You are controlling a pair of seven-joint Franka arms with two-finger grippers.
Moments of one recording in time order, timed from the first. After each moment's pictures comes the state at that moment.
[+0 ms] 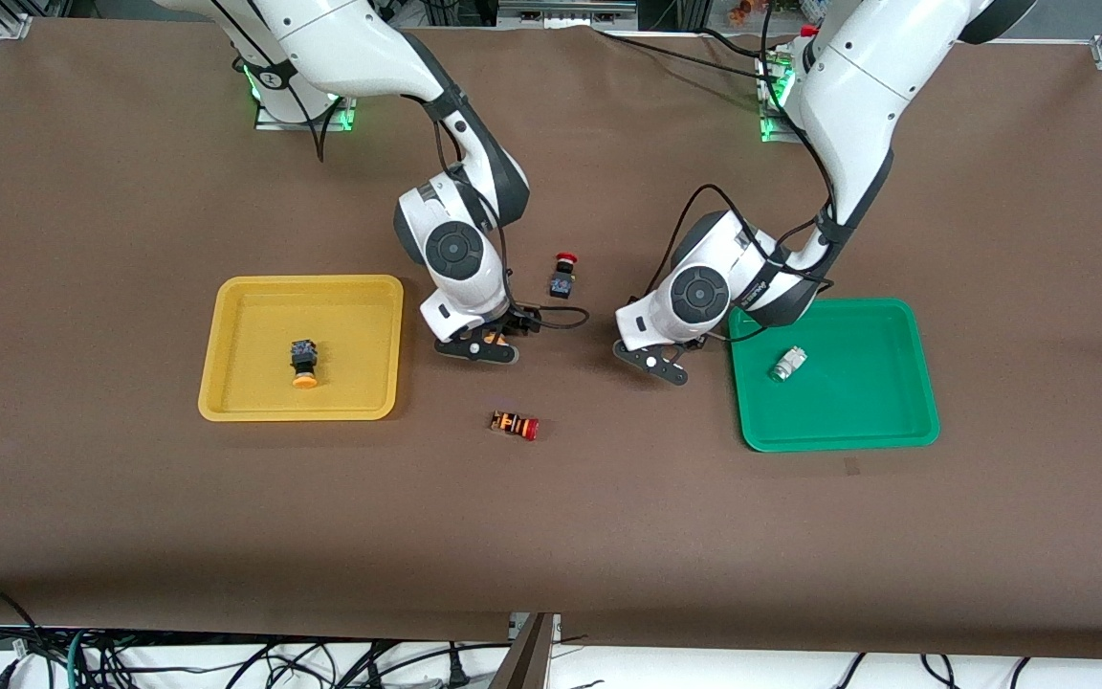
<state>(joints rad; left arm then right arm) -0.22 0.69 -0.35 -1.78 0.13 2.23 -0.17 0.77 0.70 -0.11 -1.68 0.22 2.36 0.69</state>
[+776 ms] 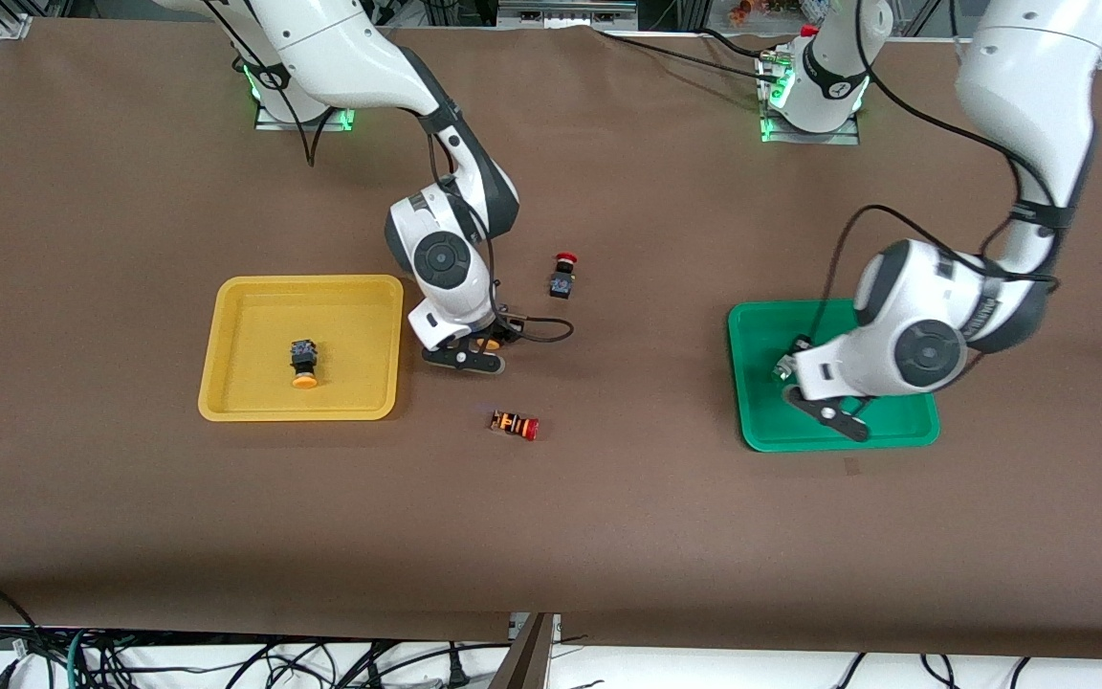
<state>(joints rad) 0.16 0.58 -0.33 -1.72 0.26 2.01 0.28 0.77 0.69 -0.17 -1.70 0.22 2.34 0.61</state>
